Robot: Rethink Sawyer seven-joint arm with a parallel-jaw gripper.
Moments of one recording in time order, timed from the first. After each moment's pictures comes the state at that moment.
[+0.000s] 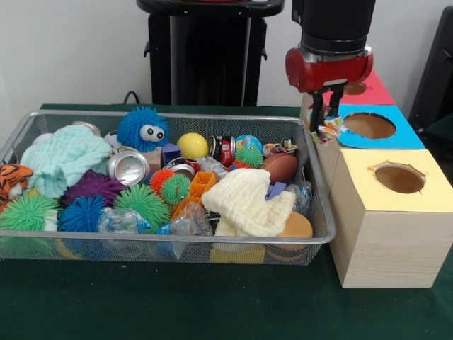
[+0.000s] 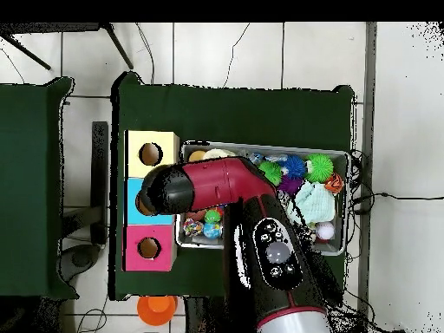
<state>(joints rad) -0.26 -0.75 0.29 1.64 -0.29 0.65 1.57</state>
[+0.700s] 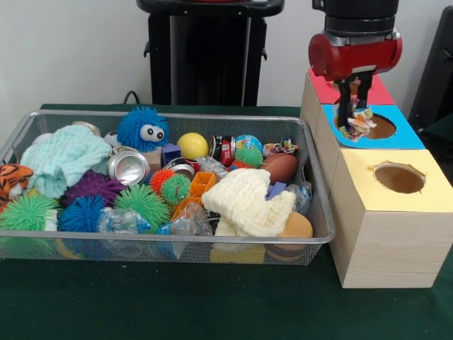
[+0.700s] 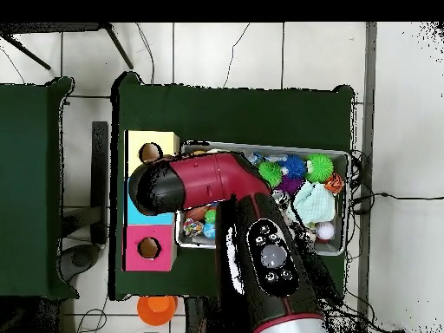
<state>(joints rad) -0.26 -0.78 0.32 1.63 -0.28 0.56 1.57</state>
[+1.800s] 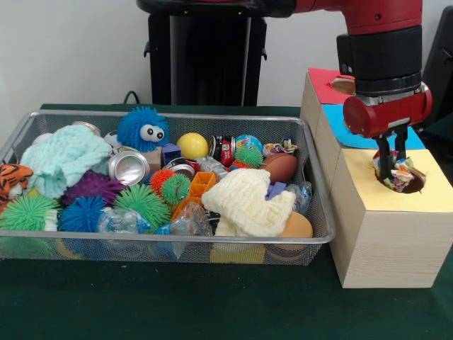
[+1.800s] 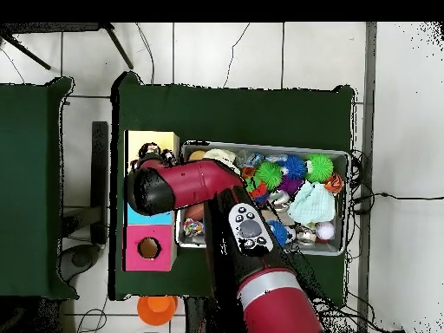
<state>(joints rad) -0.23 -0.62 0.35 1.63 -0.28 0.28 1.57</state>
